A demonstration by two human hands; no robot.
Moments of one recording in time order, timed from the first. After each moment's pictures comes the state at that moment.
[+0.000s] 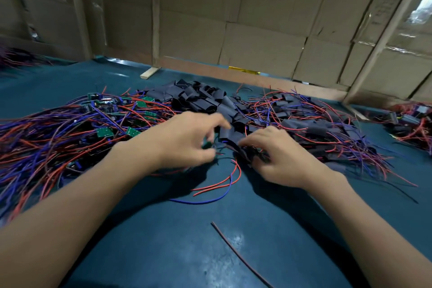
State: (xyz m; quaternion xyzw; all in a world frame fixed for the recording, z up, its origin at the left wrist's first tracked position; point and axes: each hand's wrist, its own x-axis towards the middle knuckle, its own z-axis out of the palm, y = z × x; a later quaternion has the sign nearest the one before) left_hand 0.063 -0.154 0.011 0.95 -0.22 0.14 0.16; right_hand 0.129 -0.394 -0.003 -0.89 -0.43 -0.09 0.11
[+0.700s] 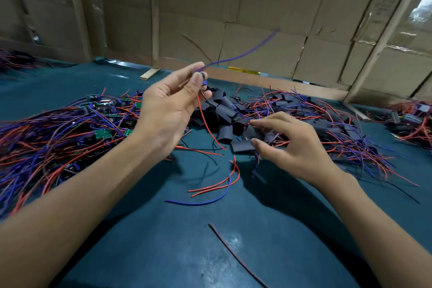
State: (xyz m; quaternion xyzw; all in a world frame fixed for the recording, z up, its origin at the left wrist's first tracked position) left_hand 0.068 -0.170 0.029 0.48 -0.10 0.24 0.84; right_hand 0.130 -0.410 0.002 -0.83 -0.42 -0.24 0.30
